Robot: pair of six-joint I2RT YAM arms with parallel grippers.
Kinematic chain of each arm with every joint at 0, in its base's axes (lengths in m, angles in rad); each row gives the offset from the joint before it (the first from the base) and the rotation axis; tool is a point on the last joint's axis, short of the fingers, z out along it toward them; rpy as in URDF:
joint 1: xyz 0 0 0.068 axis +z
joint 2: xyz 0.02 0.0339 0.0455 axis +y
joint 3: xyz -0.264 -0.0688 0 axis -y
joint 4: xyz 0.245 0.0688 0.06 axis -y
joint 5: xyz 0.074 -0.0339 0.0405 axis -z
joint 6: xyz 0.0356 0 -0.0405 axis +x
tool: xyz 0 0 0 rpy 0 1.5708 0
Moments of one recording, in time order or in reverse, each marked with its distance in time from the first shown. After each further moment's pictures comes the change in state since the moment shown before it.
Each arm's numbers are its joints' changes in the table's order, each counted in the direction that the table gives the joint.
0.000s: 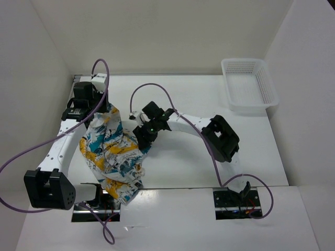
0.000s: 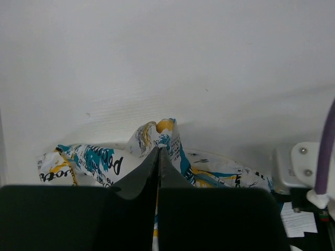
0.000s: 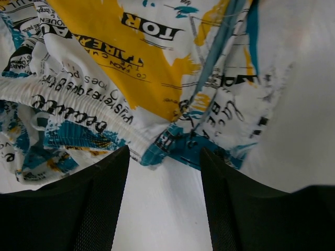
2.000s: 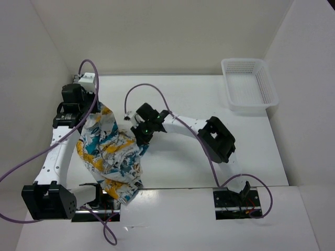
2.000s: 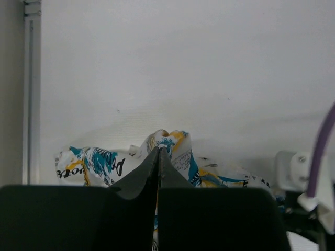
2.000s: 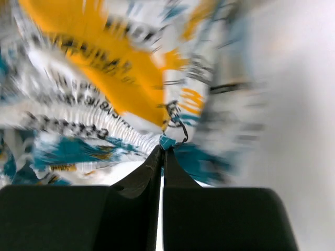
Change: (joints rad) left arm 0.073 -0.109 -0.040 0.000 -0.020 0.000; right arm 0.067 0.058 0.031 0.028 0.082 0.031
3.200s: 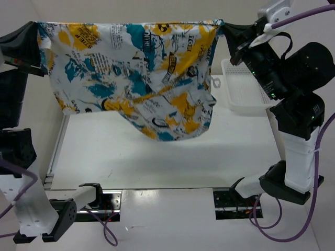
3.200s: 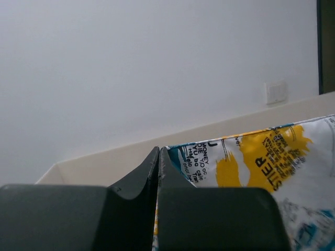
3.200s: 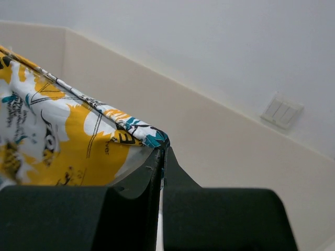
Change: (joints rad) left arm 0.021 -0.038 1.077 0.026 0.155 -0.003; right arm -0.262 -0.704 0.870 -0.207 0.532 -0.369
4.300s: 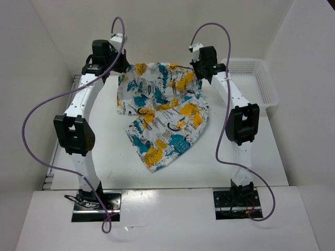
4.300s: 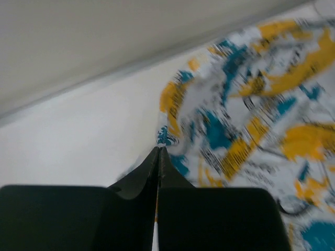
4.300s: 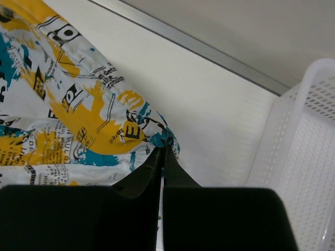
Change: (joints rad) left arm -0.157 0.861 -0.144 -0.042 0.049 0.003; right arm -0.393 0.734 -0.350 0.091 -0.005 0.122
